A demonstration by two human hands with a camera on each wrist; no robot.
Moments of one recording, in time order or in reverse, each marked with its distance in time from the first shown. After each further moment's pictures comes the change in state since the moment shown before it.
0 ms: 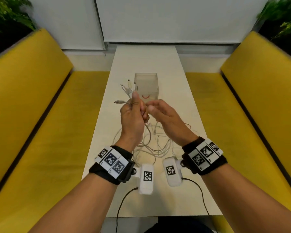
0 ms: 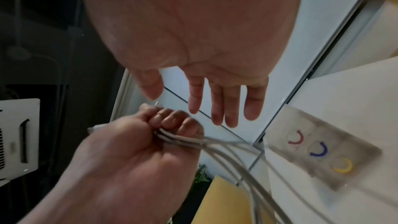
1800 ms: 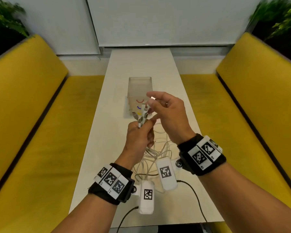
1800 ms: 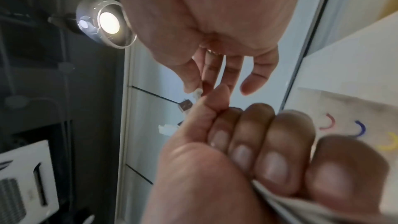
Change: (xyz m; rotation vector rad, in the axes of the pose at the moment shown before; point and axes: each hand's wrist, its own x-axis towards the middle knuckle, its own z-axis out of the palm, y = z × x) left_hand -0.022 -0.024 0.013 0.063 -0.139 -0.286; right_hand 0.011 -0.026 -0.014 0.059 0.297 -0.050
